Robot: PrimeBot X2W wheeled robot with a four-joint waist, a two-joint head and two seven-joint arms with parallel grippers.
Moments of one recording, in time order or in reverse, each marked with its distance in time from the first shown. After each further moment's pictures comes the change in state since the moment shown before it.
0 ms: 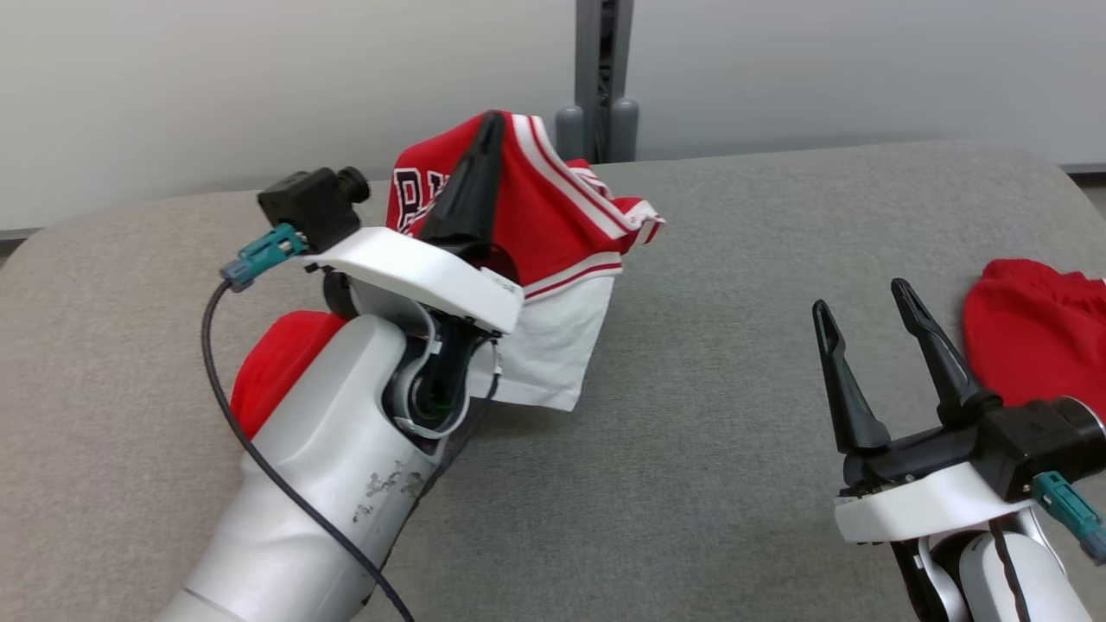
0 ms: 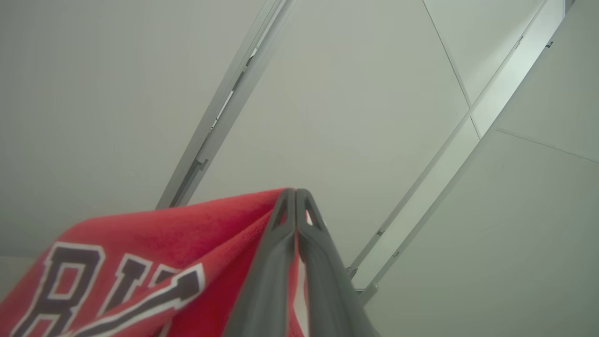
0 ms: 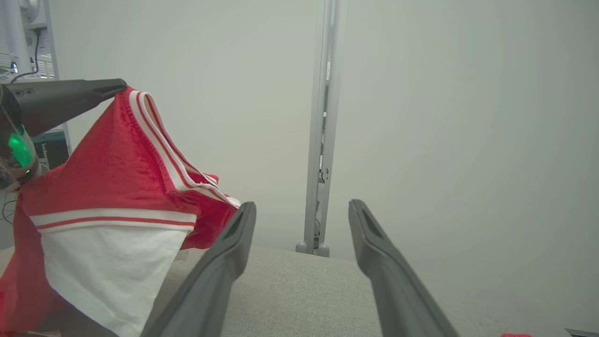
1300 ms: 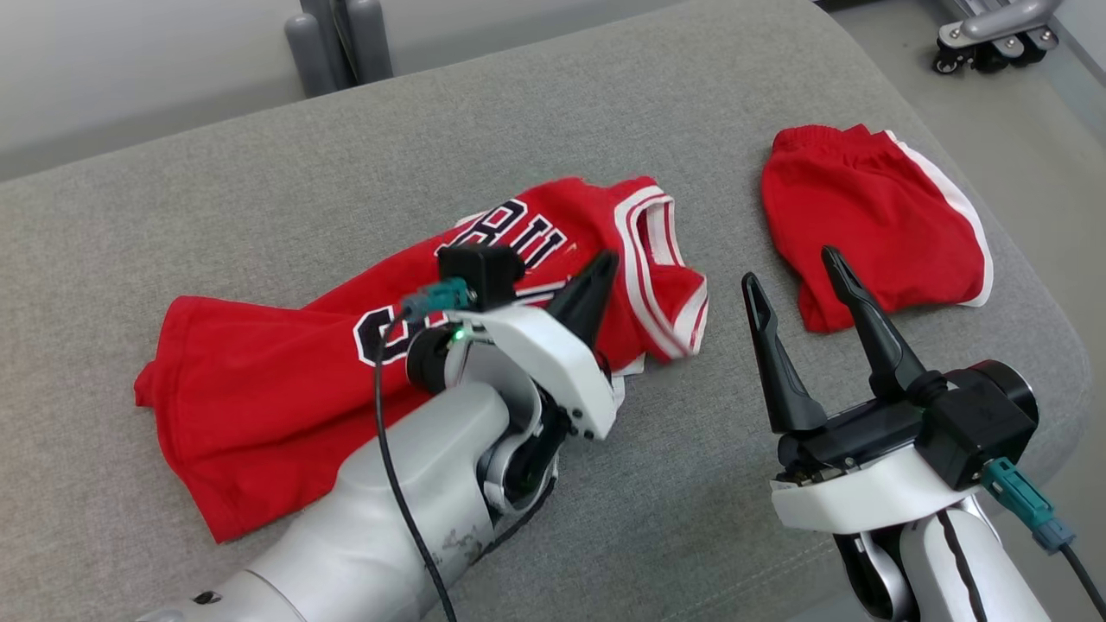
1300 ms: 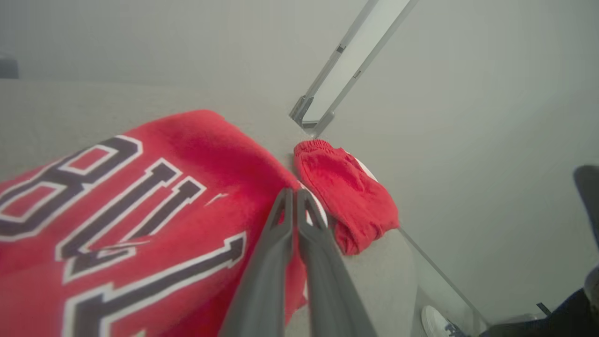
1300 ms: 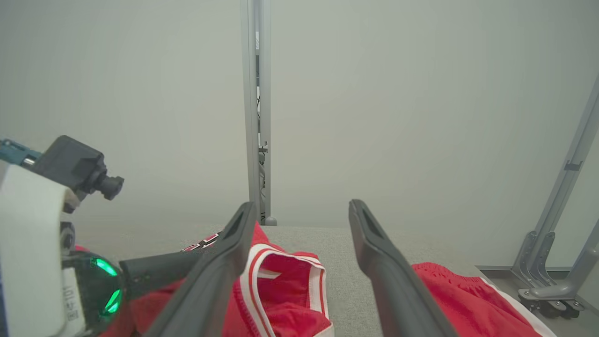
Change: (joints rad) left arm -0.094 -0.001 -0.482 0.096 -0.189 0.151 0.000; right arm -0.069 0.051 0.098 -0.015 0.016 0.000 -0.030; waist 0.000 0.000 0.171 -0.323
